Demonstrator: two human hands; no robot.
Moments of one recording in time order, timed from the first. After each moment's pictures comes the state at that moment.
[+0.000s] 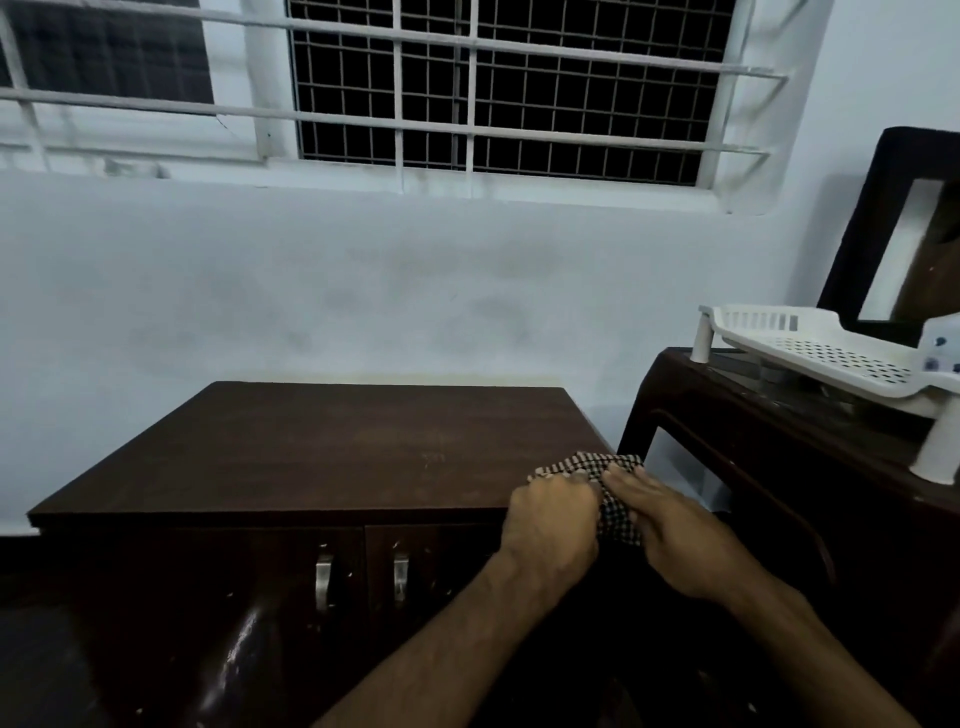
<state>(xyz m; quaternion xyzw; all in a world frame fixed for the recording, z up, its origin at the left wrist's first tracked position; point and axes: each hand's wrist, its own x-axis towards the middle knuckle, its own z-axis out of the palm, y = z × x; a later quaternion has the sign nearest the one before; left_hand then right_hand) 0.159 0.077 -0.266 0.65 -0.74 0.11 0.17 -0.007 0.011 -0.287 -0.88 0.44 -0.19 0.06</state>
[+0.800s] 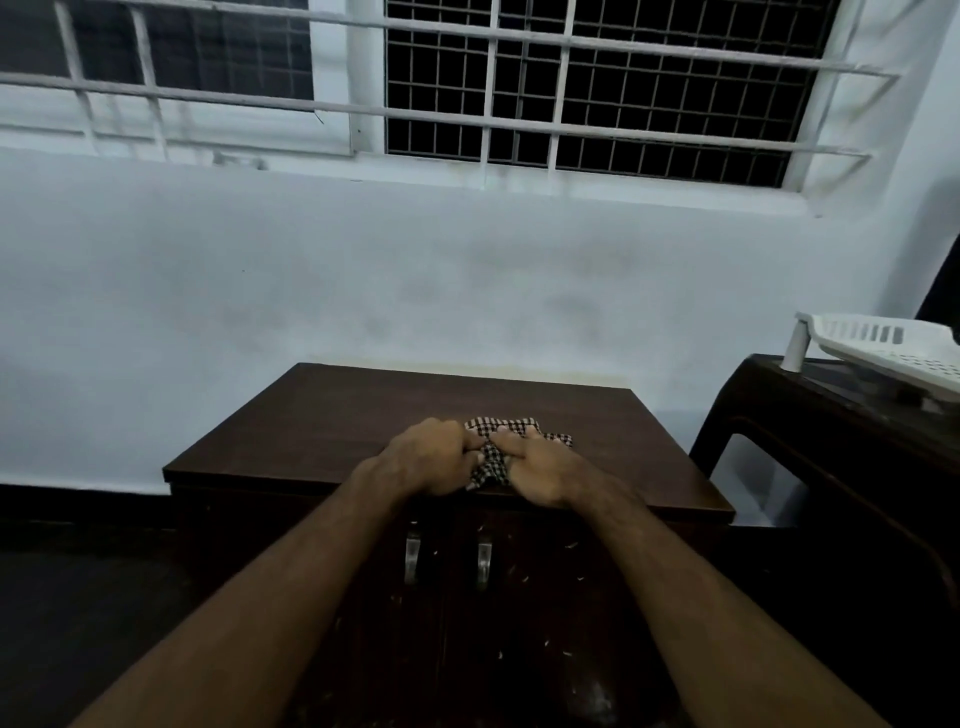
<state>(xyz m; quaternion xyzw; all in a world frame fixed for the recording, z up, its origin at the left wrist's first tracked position) 0.363 0.111 -0.234 0.73 -0.68 -0.03 0.10 0.208 0.034 -0.244 -0.91 0.38 -0.04 0.14</state>
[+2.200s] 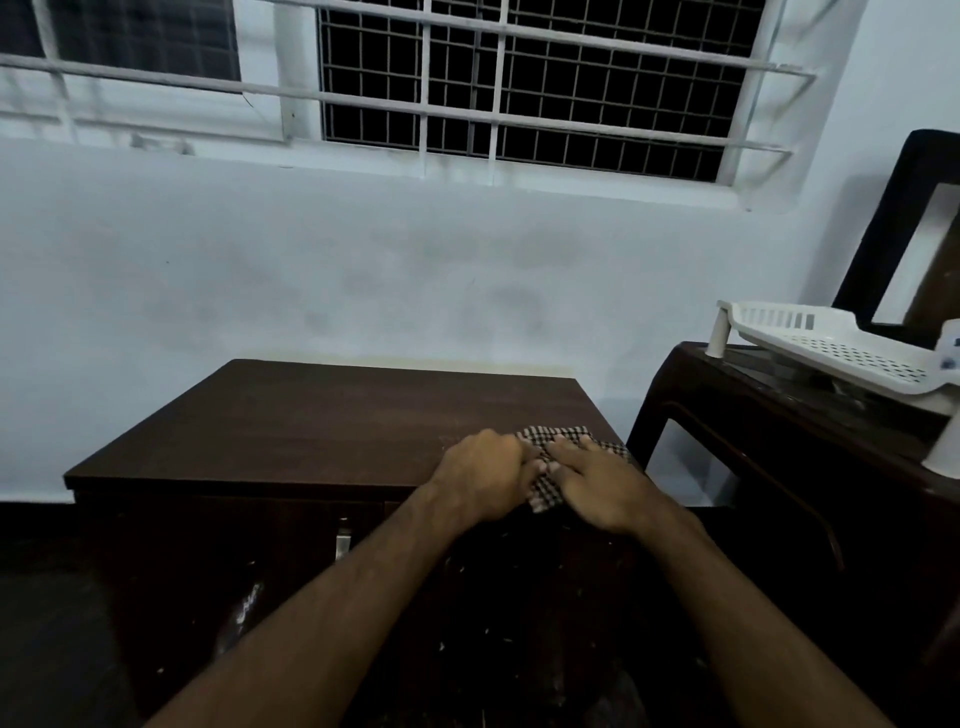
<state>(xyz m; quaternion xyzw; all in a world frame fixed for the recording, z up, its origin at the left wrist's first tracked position) 0.246 0.083 -0.250 0.67 -0.73 0.02 0.15 0.087 0.030 -0.247 -0.87 0.48 -0.07 0.10</state>
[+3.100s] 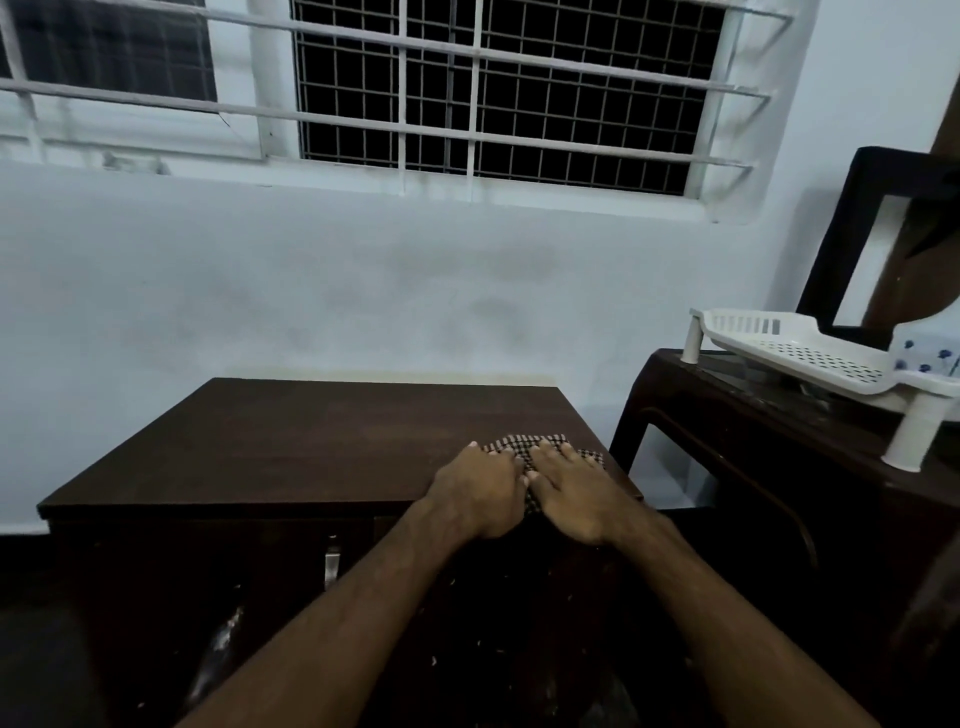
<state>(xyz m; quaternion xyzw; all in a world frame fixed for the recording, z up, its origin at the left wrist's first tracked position) 0.244 0.068 -0.259 0.65 -0.75 0.02 0.07 0.094 0.023 -0.259 -0.86 0.50 -0.04 0.08</state>
